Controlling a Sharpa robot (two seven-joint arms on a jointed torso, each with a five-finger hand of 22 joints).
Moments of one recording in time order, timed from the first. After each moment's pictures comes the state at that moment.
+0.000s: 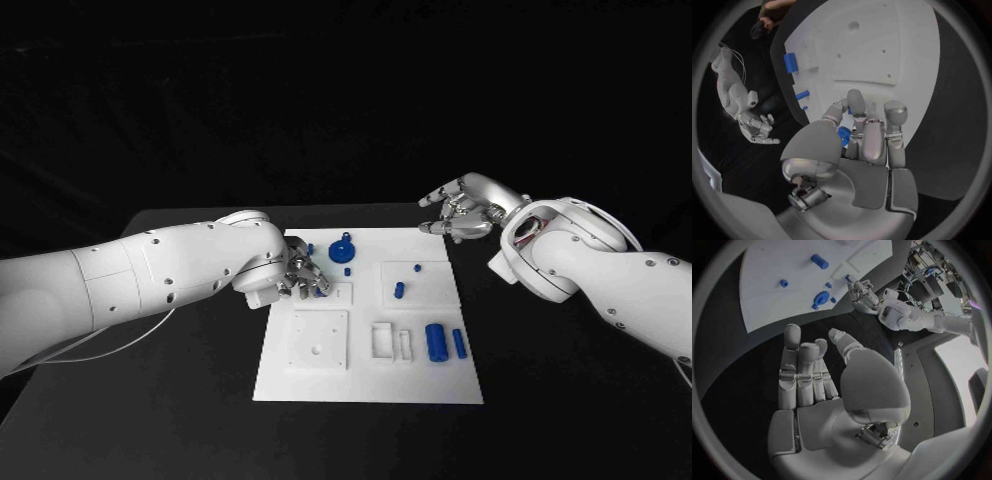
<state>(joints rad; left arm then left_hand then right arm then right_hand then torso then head) 1.41 -0.62 -0.22 1.28 -0.82 0.05 -0.61 1.07 0.15 0.13 -0.18 0.57 1.18 0.06 0.06 0.75 1.47 -0.08 0.63 0.40 1.46 -0.11 1.35 1.11 0.04 1.33 -0.12 0.88 1.31 1.09 -0.77 0.32 1.48 -1.37 -0.22 -0.18 1.29 -0.14 0.26 -0.04 0.40 0.90 0.12 0.06 0.06 1.21 0.00 0.77 0.86 1.42 -0.07 0.82 1.05 0.07 1.45 -0.08 0.08 1.31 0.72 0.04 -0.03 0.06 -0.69</state>
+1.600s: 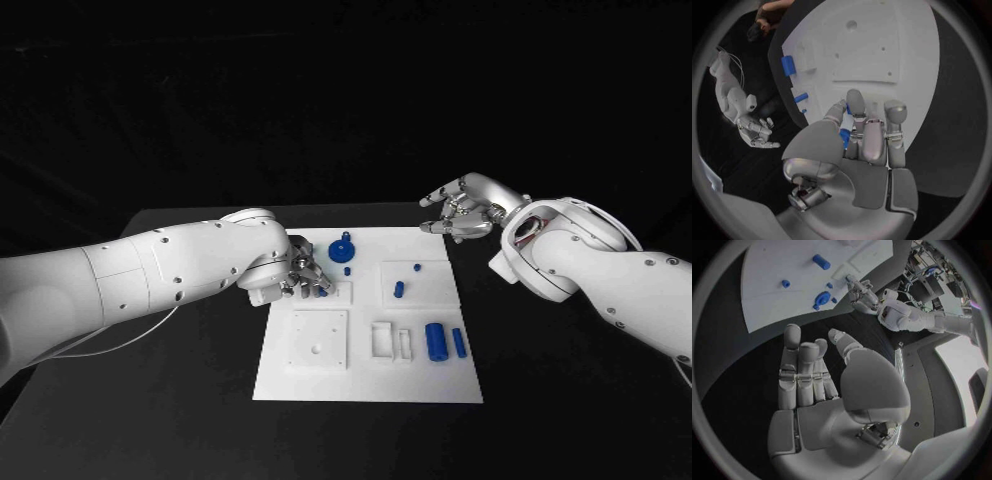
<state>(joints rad) 1.40 -0.59 -0.22 1.25 -0.85 0.08 -0.61 1.11 0.13 0.04 -0.09 0.40 1.21 0.07 0.08 0.92 1.49 -0.06 0.63 0.38 1.46 -0.11 1.35 1.11 0.05 1.32 -0.12 0.85 1.31 1.09 -0.77 0.32 1.47 -1.36 -0.22 -0.18 1.29 -0.14 0.27 -0.05 0.40 0.90 0.12 0.06 0.06 1.21 0.00 0.77 0.86 1.42 -0.07 0.81 1.05 0.07 1.45 -0.08 0.08 1.31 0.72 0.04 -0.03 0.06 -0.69</state>
